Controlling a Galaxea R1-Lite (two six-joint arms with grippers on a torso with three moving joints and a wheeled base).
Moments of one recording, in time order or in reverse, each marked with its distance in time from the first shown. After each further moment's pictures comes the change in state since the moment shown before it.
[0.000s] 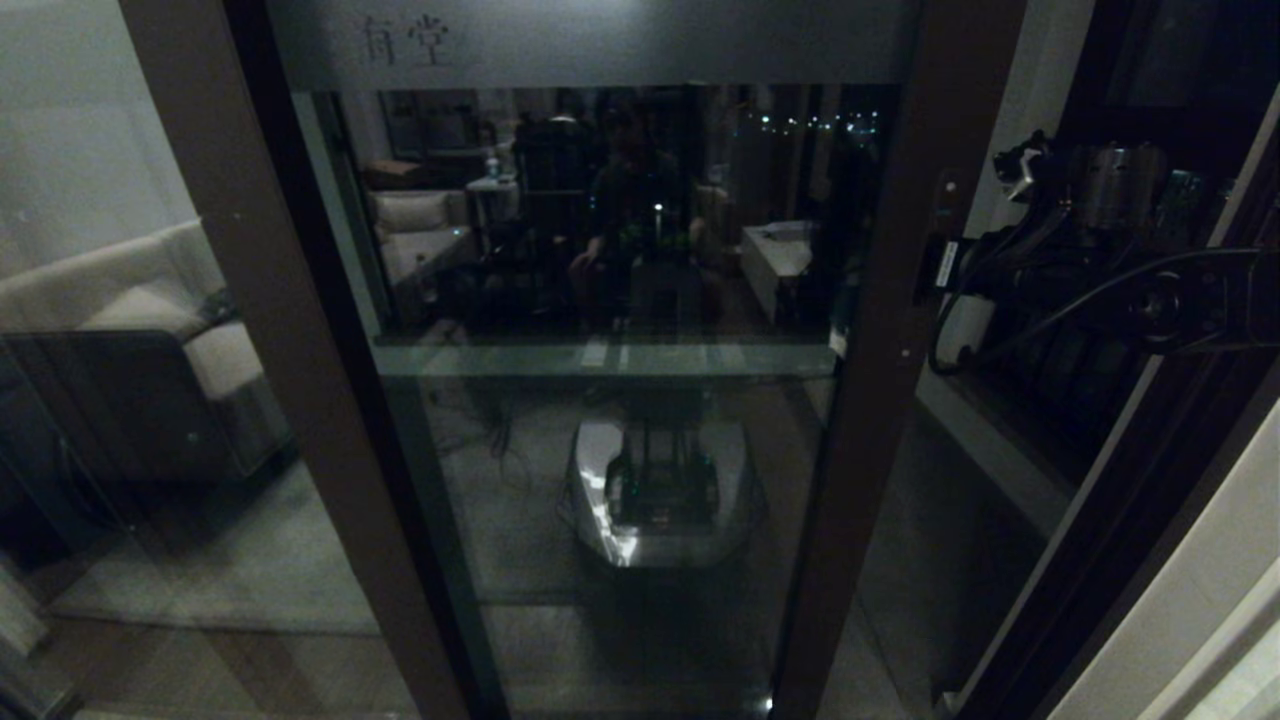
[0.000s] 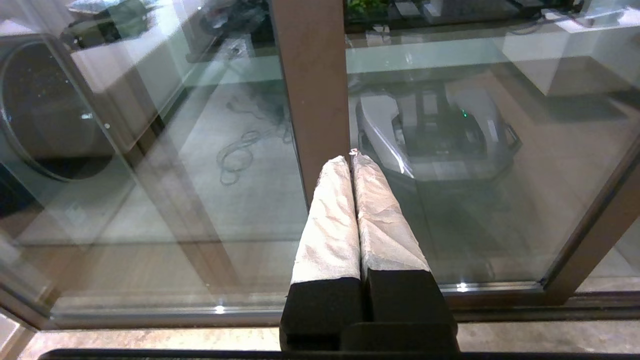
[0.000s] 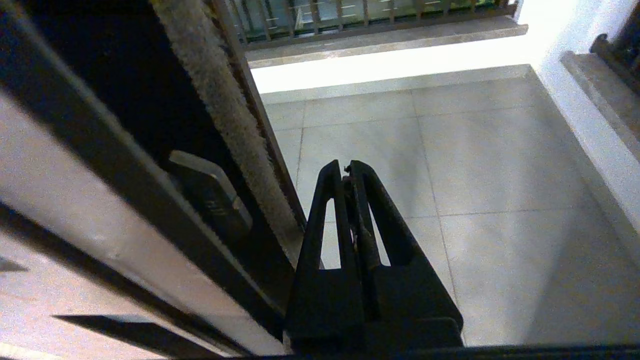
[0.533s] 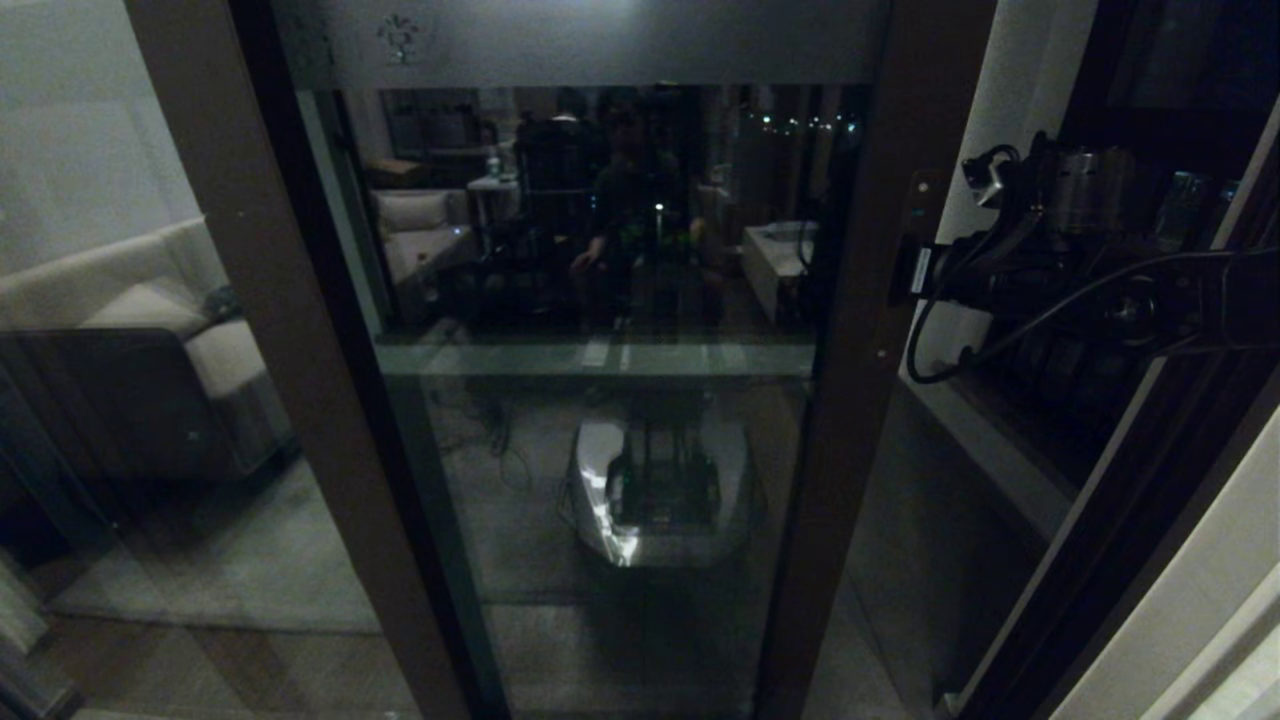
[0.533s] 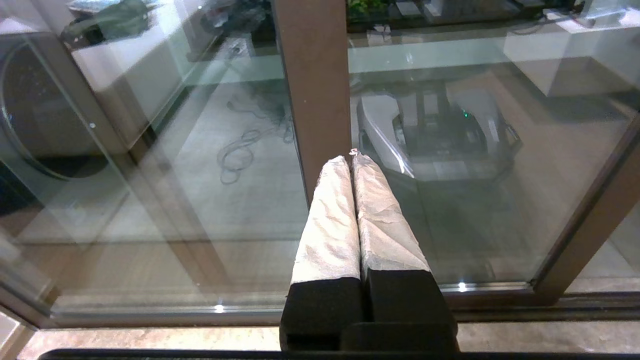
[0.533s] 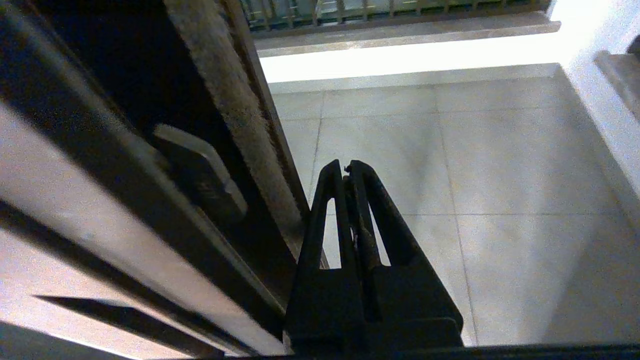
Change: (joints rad) left arm 0.000 0.000 0.000 0.000 0.000 0.000; right arm 0.021 0.007 -0.002 0.002 0.007 -0.001
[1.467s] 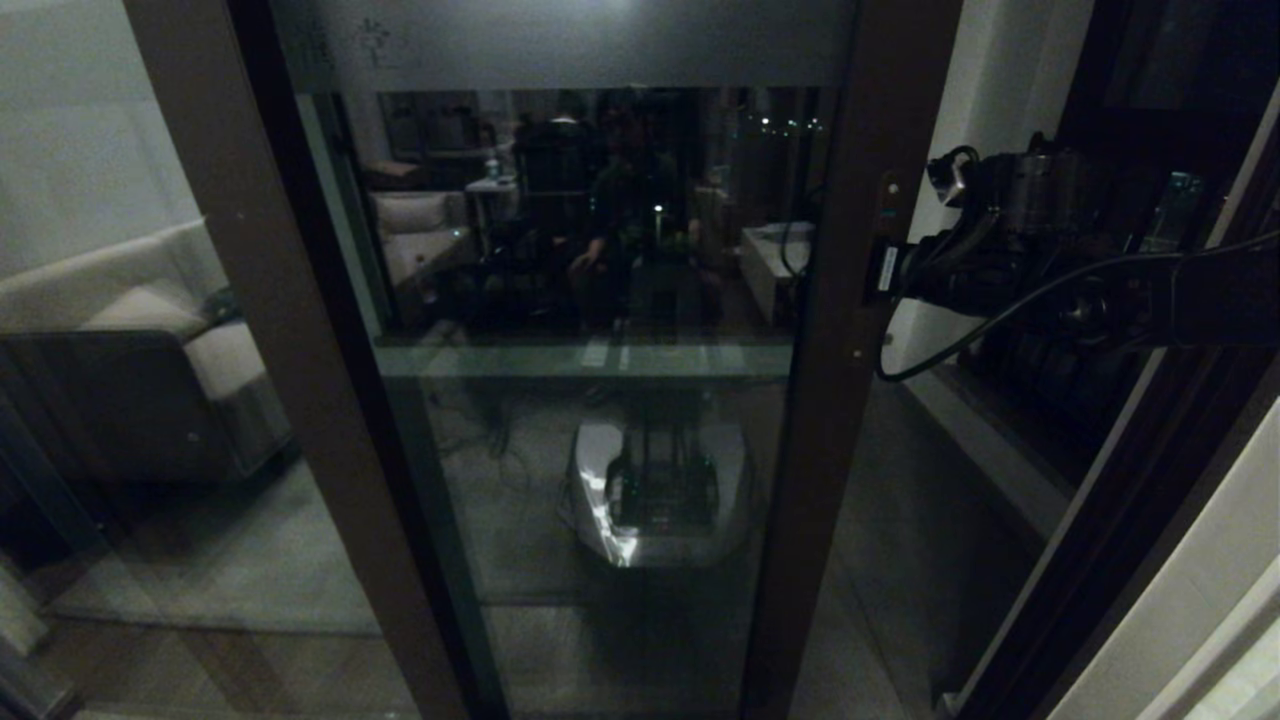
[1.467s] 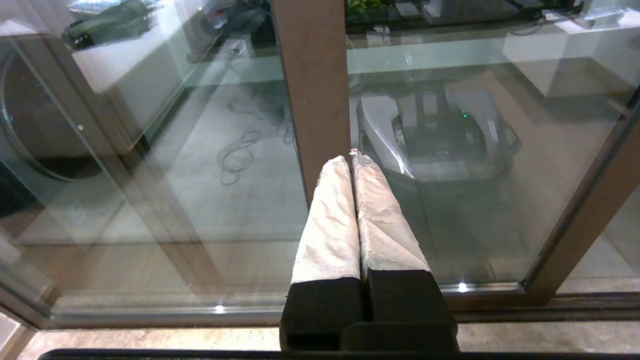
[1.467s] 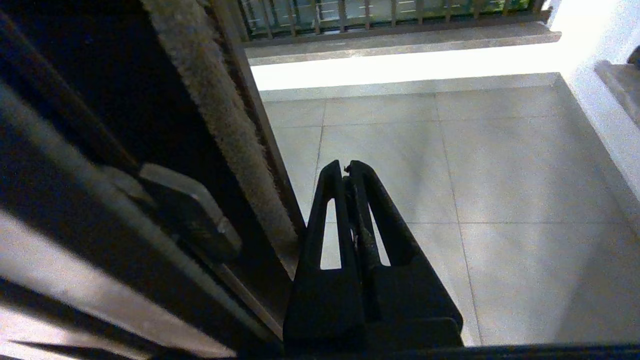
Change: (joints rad) left arm 0.000 0.000 0.000 0.000 0.001 0.000; right arm 0.072 0.057 -0.074 0.001 -0.059 -0.001
